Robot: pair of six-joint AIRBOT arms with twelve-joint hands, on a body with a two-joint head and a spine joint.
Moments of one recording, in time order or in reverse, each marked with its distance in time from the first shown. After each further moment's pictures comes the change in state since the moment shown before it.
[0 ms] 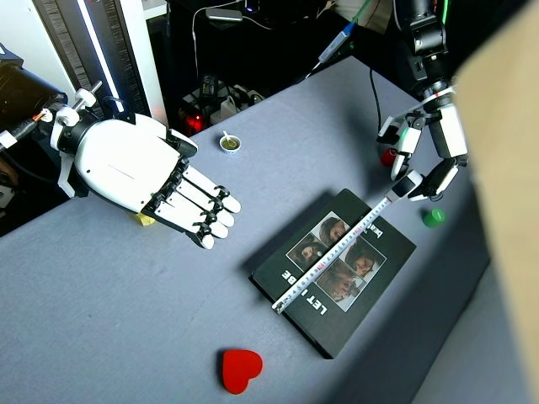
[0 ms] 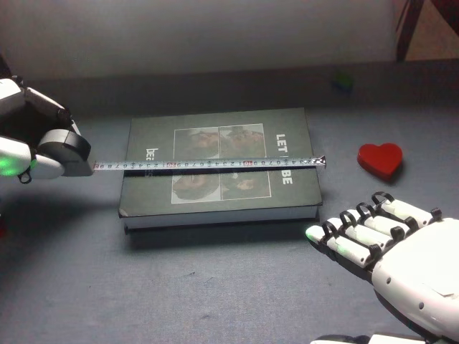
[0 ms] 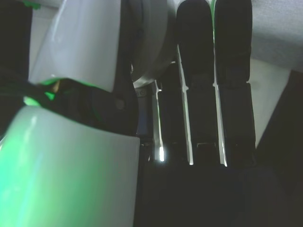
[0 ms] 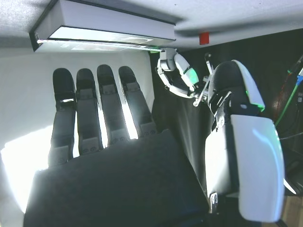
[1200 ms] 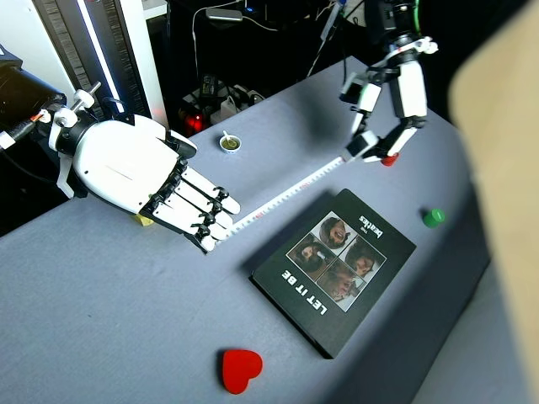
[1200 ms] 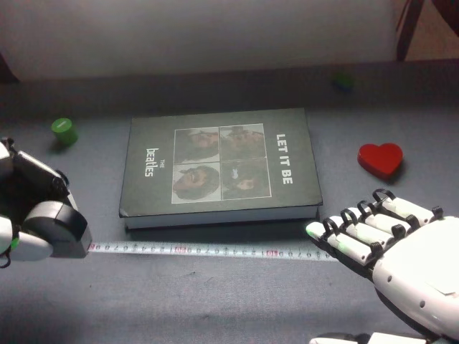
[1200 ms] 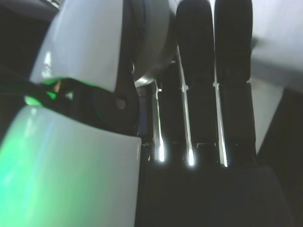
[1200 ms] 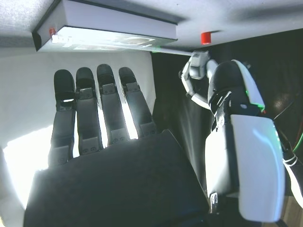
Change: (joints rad) left arm 0.117 0.309 -0.491 -0.209 0.026 0.198; right arm -0.005 0.000 0.000 -0.008 -0.011 0.009
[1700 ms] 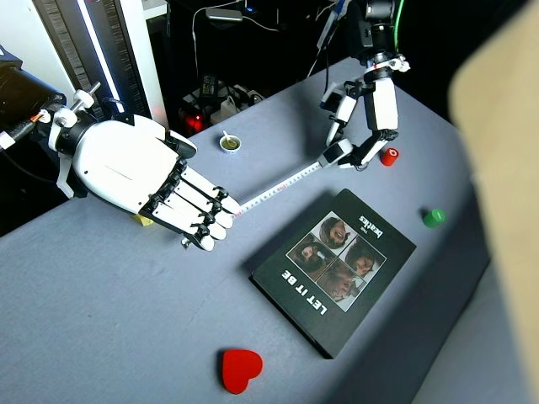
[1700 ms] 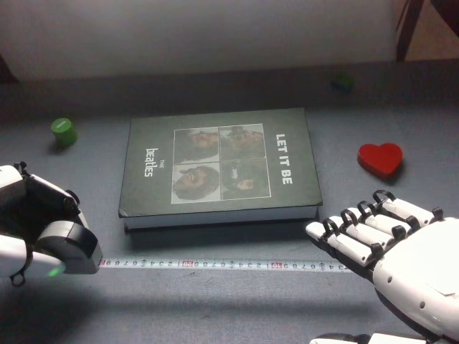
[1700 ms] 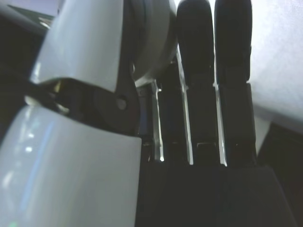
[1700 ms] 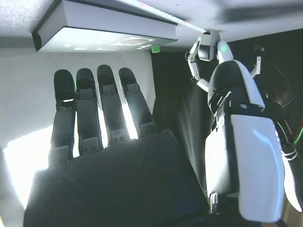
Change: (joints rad) left arm 0.116 -0.090 0.039 -0.055 -0.126 0.005; right arm -0.001 -0.001 0.000 0.000 0.000 0.003
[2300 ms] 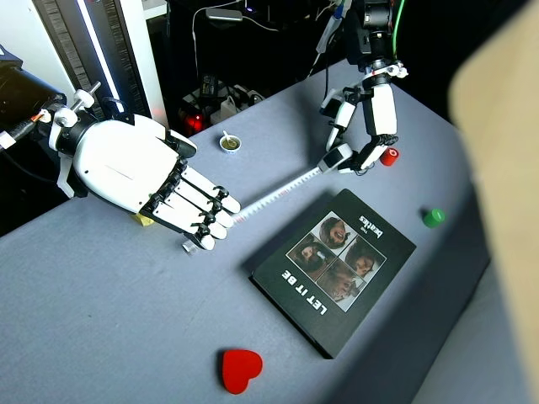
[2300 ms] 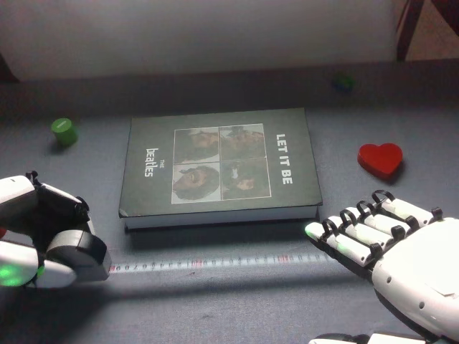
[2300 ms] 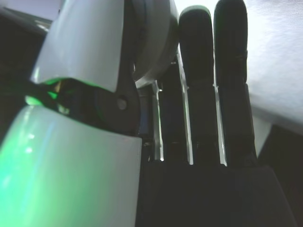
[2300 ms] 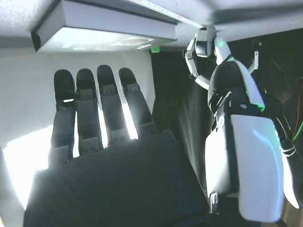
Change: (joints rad) left arm 0.014 -0.036 0.013 0.002 -0.009 0.012; right arm 0.000 -0.001 0.000 -0.003 0.000 0.003
